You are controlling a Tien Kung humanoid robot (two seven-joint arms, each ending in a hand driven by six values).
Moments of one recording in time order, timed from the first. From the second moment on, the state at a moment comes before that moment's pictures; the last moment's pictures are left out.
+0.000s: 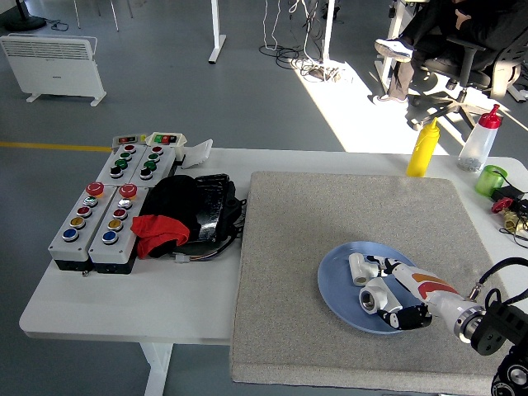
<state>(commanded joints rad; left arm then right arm) -0.20 0.01 -1.57 -0.31 1.51 0.14 0.65 0.42 -0.40 0.90 1.44 -1.78 0.05 -0.23</state>
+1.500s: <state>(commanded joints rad) -0.21 0.01 -1.60 -0.31 1.54 0.13 0.65 0.12 -0.26 1.72 1.40 -0.45 -0.24 0.16</state>
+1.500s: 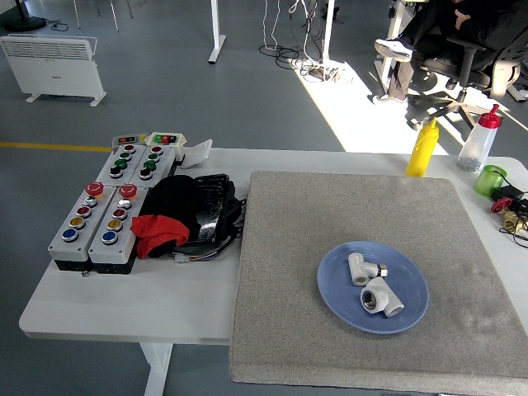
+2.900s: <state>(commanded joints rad) -0.21 0.01 -1.64 -0.33 1.66 0.08 0.65 0.05 -0.24 1.75 1.38 -0.04 -0.16 0.06</state>
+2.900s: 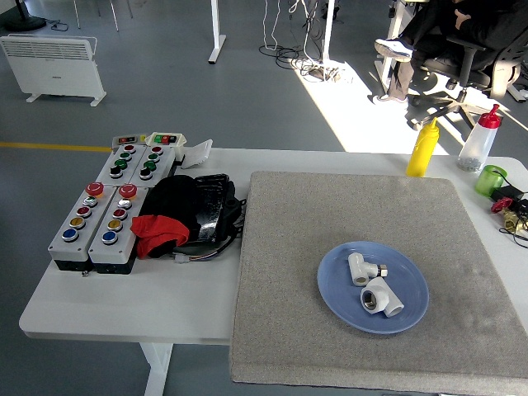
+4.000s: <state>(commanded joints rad) -0.18 0.02 -1.53 -0.30 1.52 0.11 0.59 0.08 -0.24 1.74 1.37 -0.03 -0.20 0.04</state>
